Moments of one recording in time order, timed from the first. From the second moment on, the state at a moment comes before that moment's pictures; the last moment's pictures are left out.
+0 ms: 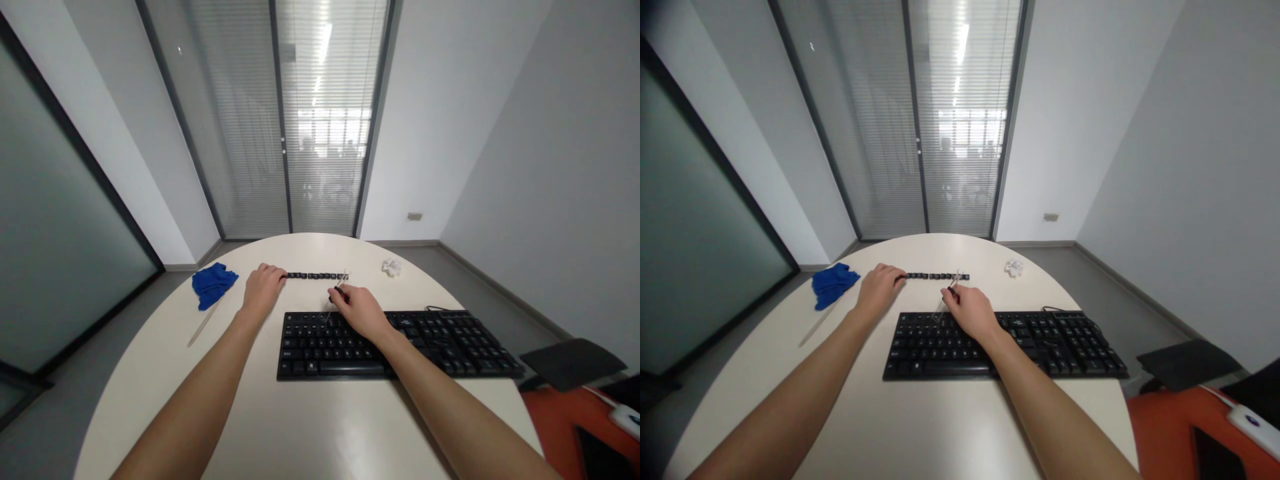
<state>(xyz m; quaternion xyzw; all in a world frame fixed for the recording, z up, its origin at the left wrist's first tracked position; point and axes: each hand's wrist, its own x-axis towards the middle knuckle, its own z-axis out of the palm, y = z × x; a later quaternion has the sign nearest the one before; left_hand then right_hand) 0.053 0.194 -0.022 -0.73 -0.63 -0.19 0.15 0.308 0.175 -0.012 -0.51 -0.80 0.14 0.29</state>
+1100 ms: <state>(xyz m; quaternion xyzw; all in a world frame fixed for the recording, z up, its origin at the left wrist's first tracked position) 0.037 0.206 -0.046 -0.75 -0.62 -0.20 0.14 0.307 0.176 -0.013 -0.51 -0.80 0.15 0.29</state>
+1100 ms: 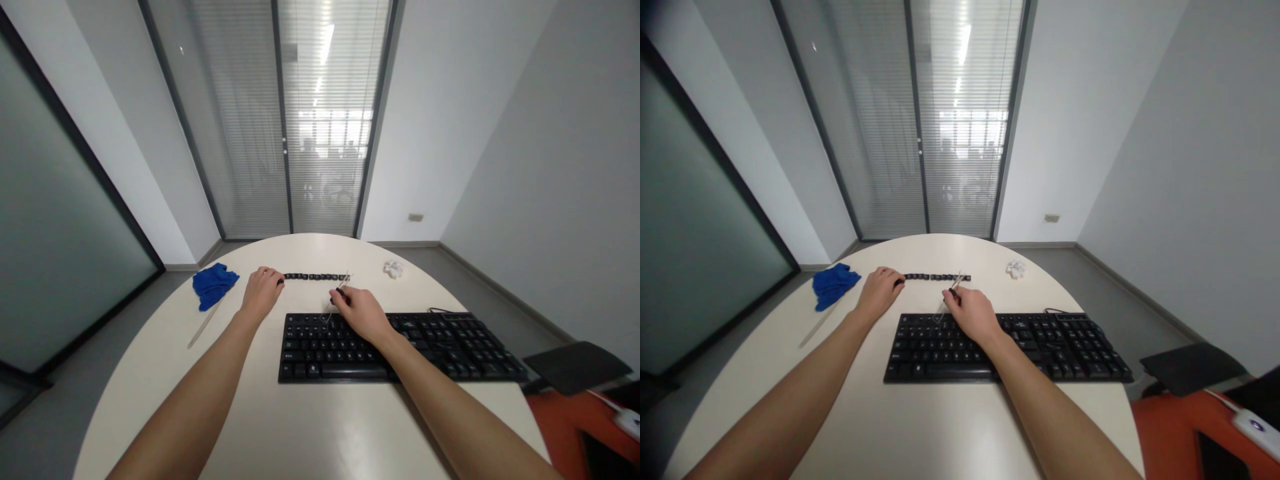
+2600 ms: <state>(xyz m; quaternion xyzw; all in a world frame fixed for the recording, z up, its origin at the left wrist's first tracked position) 0.108 0.146 0.009 -0.86 -0.43 -0.15 -0.22 0.330 0.177 0.004 -0.36 -0.89 0.17 0.23</state>
